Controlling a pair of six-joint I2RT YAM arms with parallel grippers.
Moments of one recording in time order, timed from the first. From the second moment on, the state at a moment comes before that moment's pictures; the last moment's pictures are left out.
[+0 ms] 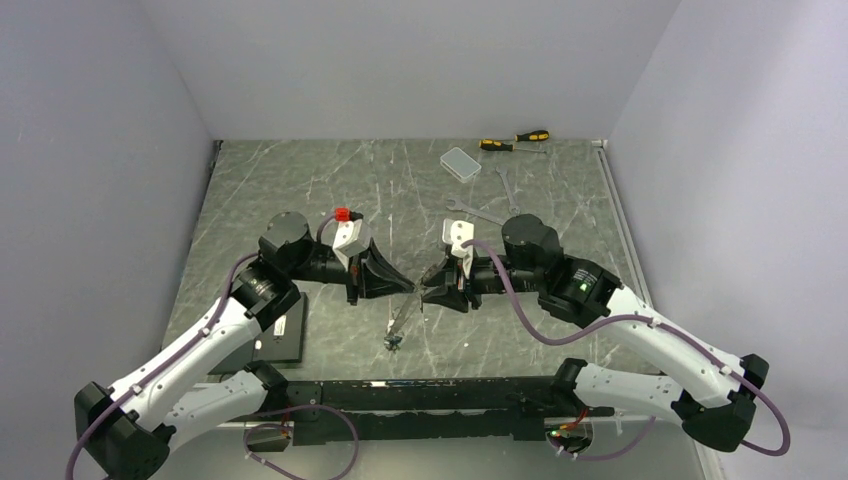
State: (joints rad) left arm -0.65 0.92 0.81 0.07 1.00 -0.11; right arm 0.93 0.97 1.07 -0.46 -0.51 -0.17
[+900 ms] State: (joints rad) left arm -0.64 0.90 0.78 0.13 1.02 -0.15; right arm 0.92 0.97 1.02 -0.34 -0.53 -0.12
